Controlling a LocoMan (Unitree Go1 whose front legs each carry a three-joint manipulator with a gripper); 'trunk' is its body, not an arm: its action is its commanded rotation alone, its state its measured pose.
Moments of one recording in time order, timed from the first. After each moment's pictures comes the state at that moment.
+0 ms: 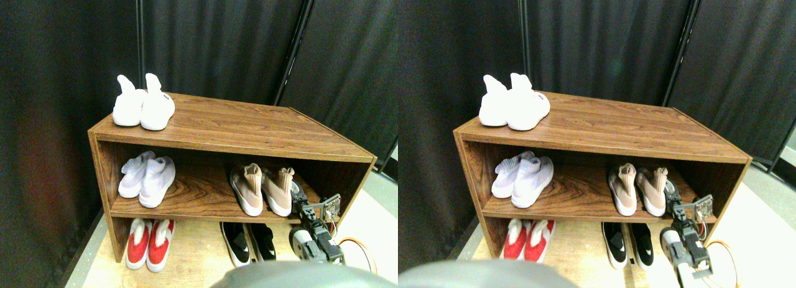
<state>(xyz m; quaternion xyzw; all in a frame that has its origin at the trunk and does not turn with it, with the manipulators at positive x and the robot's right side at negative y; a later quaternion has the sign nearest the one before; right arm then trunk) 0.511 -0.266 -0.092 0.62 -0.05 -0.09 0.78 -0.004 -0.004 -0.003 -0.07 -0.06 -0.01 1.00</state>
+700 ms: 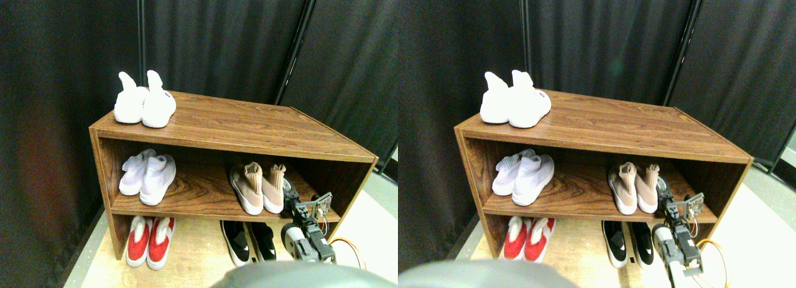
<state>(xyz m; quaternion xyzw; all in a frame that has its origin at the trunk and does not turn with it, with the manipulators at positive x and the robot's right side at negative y) 0.518 -0.244 -0.093 0.62 -0.03 -0.06 0.78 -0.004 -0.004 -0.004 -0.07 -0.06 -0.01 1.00</state>
